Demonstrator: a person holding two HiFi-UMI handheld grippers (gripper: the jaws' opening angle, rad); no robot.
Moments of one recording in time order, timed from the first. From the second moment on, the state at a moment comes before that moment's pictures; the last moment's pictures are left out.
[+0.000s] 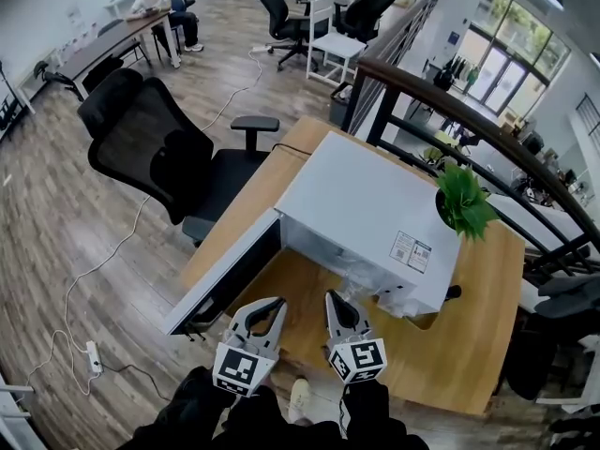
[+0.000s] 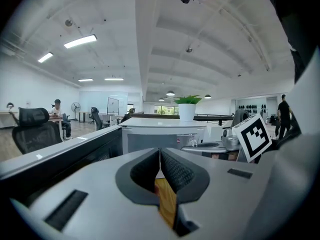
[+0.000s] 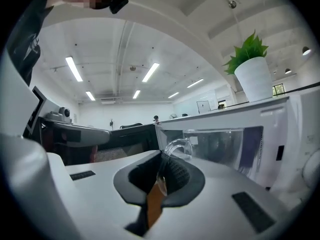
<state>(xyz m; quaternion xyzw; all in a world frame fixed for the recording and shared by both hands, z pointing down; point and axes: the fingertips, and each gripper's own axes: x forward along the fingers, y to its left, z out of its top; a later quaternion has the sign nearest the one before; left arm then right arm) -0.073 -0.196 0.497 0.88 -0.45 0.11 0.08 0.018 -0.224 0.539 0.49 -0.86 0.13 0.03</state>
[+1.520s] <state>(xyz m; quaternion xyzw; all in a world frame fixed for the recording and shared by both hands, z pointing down) 0.024 -0.046 0.412 0.89 -0.44 0.08 0.00 0.156 -0.030 0.423 0.54 -0.84 0.02 0.01</state>
